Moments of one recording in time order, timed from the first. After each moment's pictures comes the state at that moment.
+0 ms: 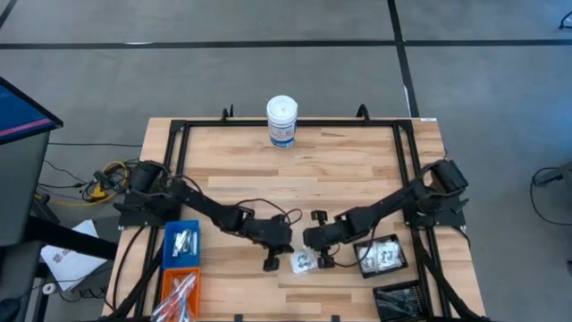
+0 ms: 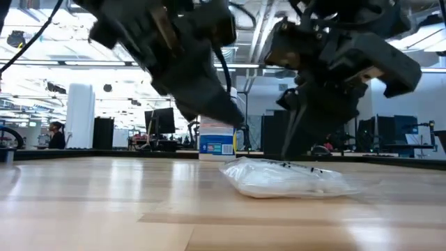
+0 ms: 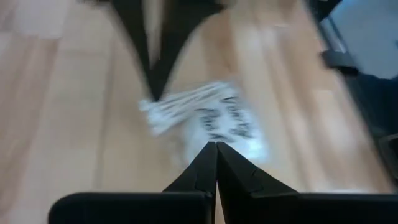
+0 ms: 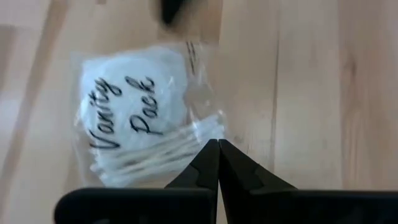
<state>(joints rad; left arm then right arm) -0.31 1.86 0.99 0.18 0.00 -0.31 0.37 1.81 0.99 -0.18 0.12 0.23</state>
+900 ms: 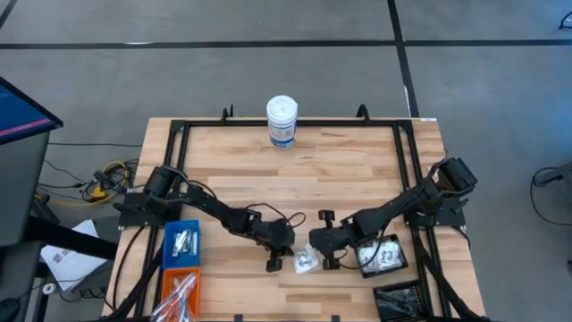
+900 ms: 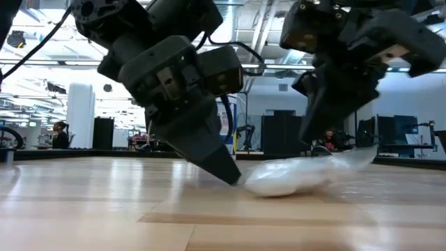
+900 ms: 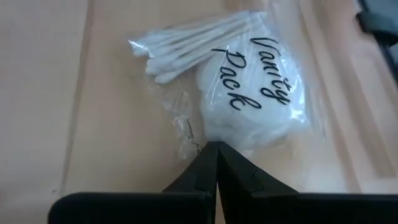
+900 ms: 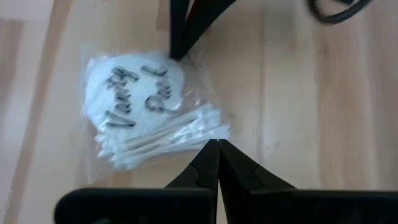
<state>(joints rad) -0.29 2.02 0.99 0.23 0.08 -0.34 0.43 1.73 0.99 -0.29 0.22 0.30</state>
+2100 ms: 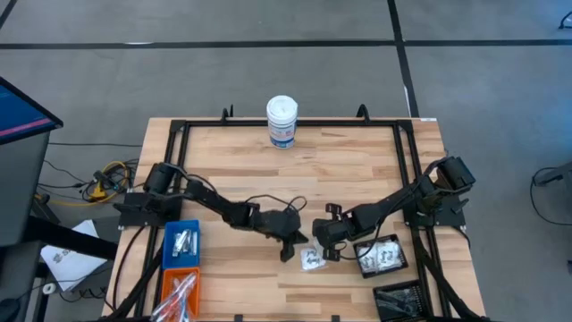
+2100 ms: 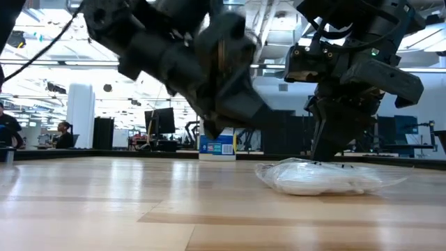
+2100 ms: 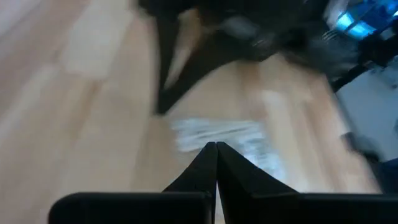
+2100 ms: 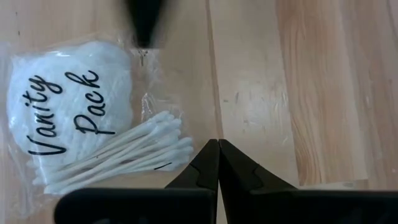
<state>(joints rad) -0.23 1.99 0.98 0.50 -0.03 -0.46 0.37 1.74 0.92 -0.34 0.21 0.41</state>
